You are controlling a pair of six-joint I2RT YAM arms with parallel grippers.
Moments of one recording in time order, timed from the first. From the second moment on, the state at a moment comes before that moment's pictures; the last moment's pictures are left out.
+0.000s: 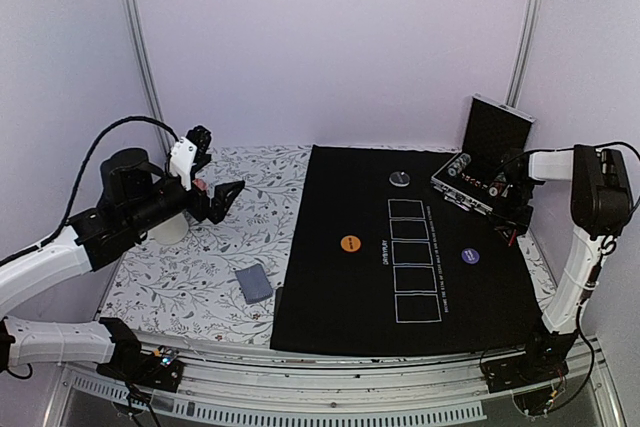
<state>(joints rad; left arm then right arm) -0.62 0.93 0.71 0.06 -0.03 0.18 -0.08 1.92 1.29 -0.75 0.19 0.48</state>
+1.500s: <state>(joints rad) -0.62 0.98 0.66 0.11 -0.01 0.23 0.02 2.11 1.99 -0.61 -0.20 -0.29</state>
